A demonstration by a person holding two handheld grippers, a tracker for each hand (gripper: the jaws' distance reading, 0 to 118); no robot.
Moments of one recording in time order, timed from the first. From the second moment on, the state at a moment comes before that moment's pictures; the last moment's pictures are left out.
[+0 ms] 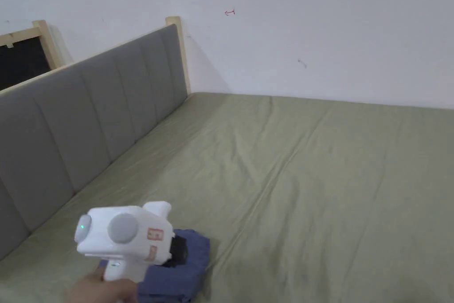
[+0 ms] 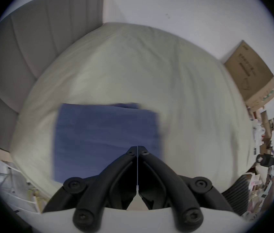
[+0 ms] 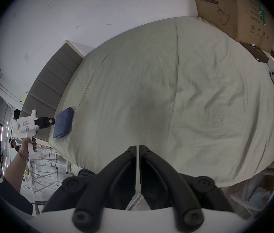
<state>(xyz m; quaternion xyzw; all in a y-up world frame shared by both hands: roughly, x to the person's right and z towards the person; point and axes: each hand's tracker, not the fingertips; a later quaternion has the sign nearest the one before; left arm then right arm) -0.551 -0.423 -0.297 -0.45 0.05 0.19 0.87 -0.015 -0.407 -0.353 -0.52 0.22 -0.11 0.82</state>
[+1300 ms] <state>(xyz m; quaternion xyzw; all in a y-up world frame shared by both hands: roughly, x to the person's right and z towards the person) -0.256 -0.289 -0.206 0.03 0.08 0.04 1.00 -0.003 -0.287 -0.260 0.02 0.12 0.01 0.99</state>
